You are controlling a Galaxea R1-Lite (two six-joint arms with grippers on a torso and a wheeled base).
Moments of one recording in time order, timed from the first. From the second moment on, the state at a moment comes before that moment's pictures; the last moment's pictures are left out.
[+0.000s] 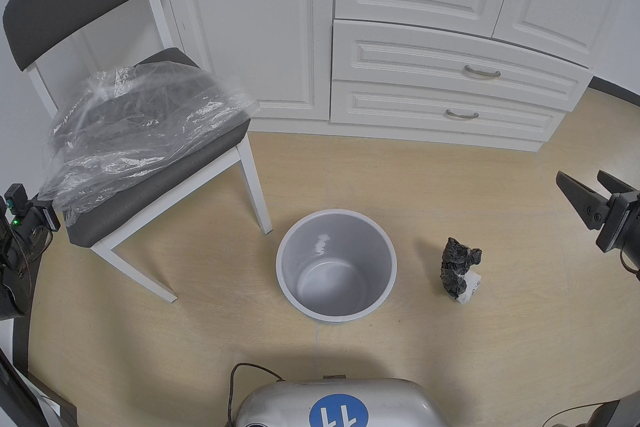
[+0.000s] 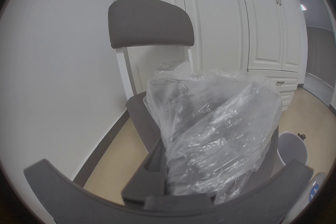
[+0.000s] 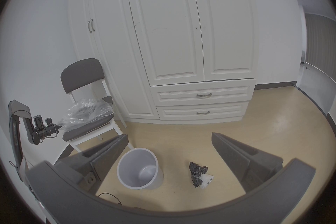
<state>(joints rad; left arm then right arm) 0.54 1.92 -0.46 -1.53 -0.46 0.04 0.58 1.02 -0.51 -0.52 -0.41 0.11</state>
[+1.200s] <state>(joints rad) 0.13 1.29 -0.52 -0.81 -0.41 -0.05 0.58 0.98 -0.48 -0.51 -0.41 0.02</state>
